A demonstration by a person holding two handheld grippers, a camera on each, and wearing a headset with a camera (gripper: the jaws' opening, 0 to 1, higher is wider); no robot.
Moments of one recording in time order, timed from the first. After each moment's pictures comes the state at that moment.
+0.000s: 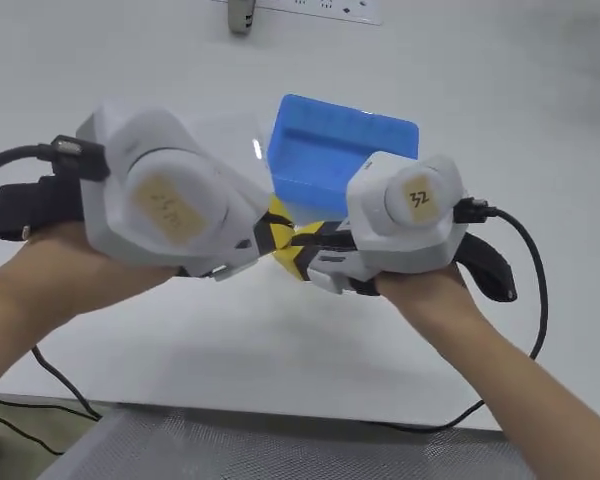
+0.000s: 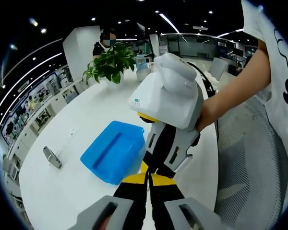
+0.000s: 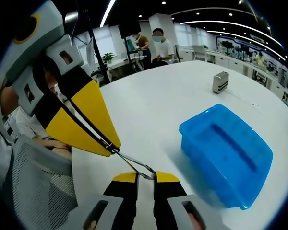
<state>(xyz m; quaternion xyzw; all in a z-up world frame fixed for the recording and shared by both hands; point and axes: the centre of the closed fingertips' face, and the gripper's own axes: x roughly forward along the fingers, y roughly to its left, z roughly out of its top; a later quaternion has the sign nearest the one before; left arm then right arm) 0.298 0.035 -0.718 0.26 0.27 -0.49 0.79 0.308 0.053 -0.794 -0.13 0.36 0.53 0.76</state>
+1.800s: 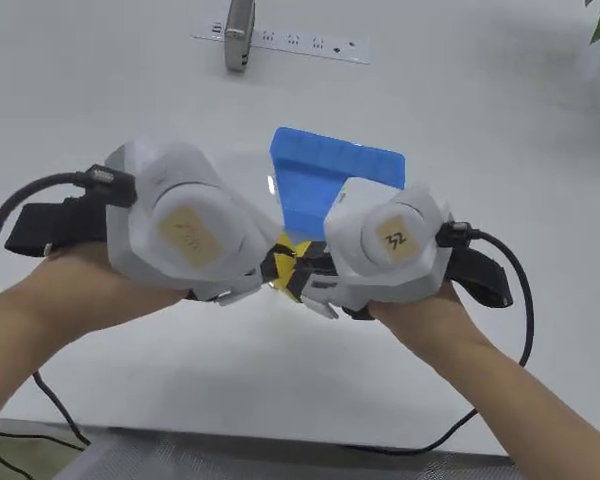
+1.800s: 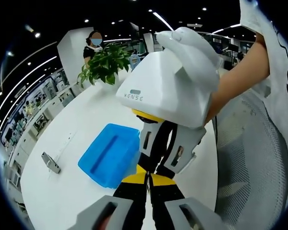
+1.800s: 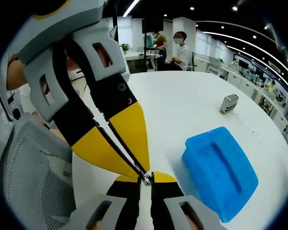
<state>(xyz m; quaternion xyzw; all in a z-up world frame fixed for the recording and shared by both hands) 0.297 0.024 -0.721 0.28 0.27 -0.50 0.78 0.302 0.055 -0.777 -0.22 0.31 0.56 0.74</state>
